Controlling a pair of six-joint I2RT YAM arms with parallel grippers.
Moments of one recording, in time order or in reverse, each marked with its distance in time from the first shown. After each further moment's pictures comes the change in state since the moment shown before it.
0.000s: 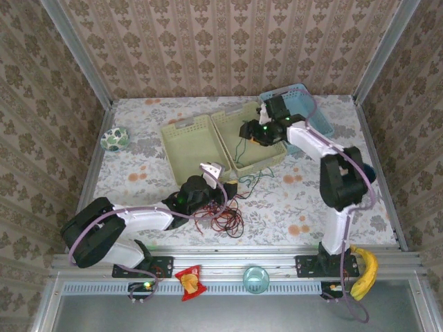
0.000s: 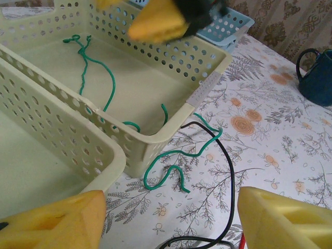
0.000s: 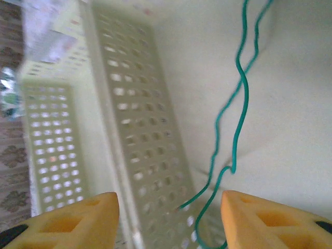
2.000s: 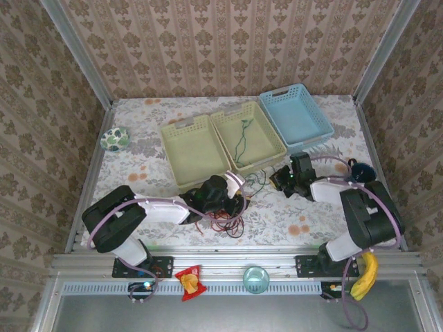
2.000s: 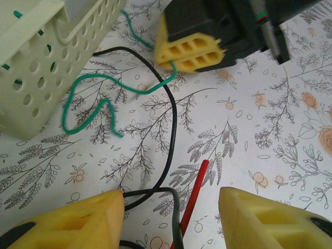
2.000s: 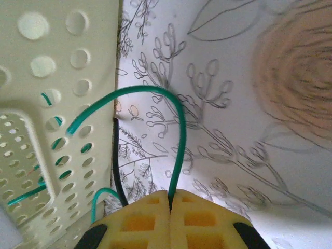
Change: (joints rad) left arm -0.080 0.185 0.156 -0.217 0.196 0.111; right arm -0.067 -0.399 -0.954 0.562 0.122 0.681
